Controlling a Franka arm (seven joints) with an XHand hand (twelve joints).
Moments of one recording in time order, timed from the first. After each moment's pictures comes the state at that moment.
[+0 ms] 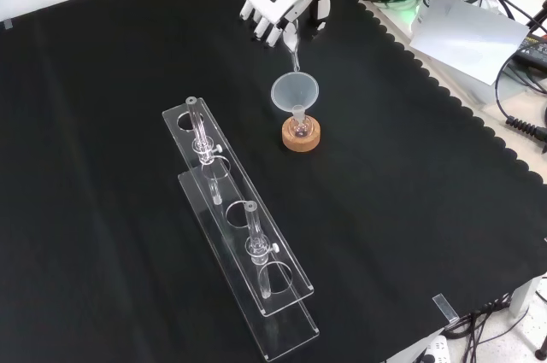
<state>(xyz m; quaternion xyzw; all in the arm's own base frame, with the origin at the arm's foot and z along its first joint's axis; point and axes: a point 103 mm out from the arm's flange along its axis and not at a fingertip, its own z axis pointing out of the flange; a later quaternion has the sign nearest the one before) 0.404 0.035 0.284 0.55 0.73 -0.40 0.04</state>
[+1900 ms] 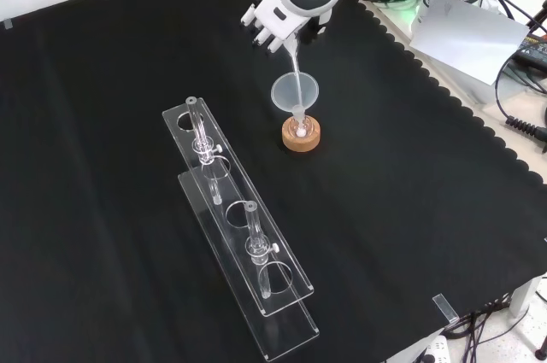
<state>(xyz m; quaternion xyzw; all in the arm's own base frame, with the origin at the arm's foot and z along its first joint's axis) 0.411 0.052 0.287 0.53 0.71 -0.45 0.09</state>
